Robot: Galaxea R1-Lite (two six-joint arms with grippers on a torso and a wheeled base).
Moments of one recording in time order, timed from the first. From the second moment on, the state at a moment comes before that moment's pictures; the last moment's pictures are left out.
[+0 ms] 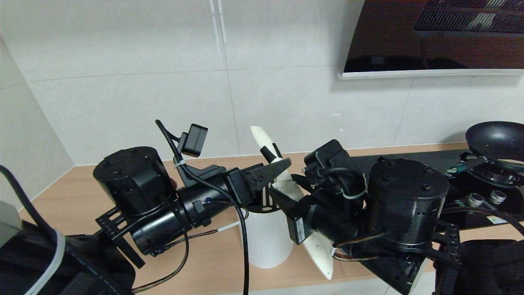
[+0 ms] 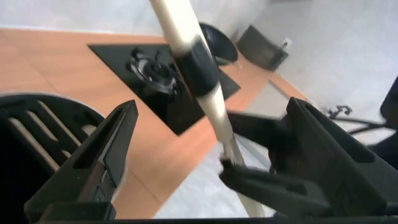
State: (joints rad) left arm -0.59 1.78 -0.58 -1.29 -0.32 -0.64; right arm 0.97 1.80 -0.79 -0.96 -0.28 -0.06
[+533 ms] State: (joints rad) left arm -0.58 1.74 -0.58 -1.29 -0.33 -0.63; right arm 1.01 1.79 -0.77 -0.96 -0.28 -0.07
